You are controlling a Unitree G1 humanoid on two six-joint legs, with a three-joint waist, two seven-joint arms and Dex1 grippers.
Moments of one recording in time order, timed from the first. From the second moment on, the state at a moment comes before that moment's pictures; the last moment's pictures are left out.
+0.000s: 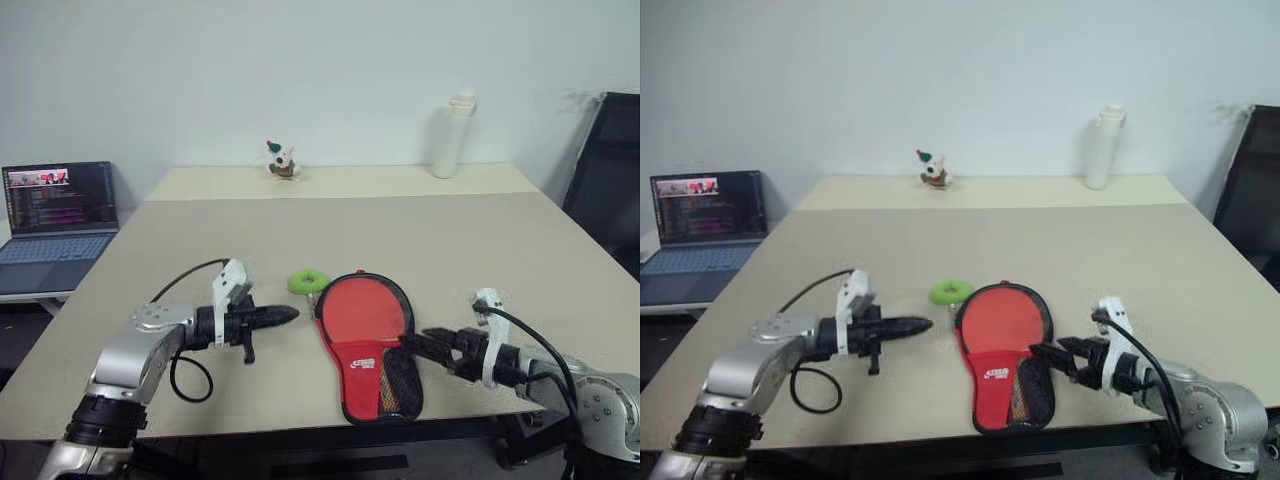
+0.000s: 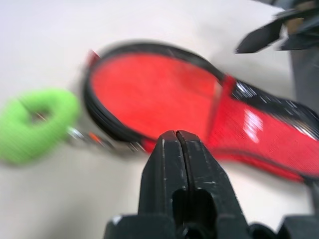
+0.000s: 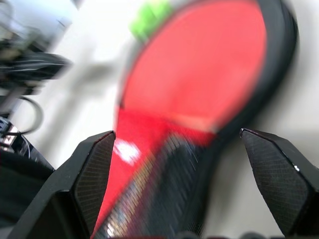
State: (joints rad) left arm -0.46 0.68 0.01 0.07 -0.45 0.49 -1.08; right arm -0.30 -0.32 -0.33 -0.53 0.73 1.35 0.50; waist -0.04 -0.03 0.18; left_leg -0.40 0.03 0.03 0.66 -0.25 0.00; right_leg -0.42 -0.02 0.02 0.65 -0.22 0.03
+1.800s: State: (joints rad) left arm -0.95 0.39 -0.08 1.07 -0.02 0.08 -0.88; right arm -0.48 -0.27 0.34 -0.05 0.18 0.66 0.46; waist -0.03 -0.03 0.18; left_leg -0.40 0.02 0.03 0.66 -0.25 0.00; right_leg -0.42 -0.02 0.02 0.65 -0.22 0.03
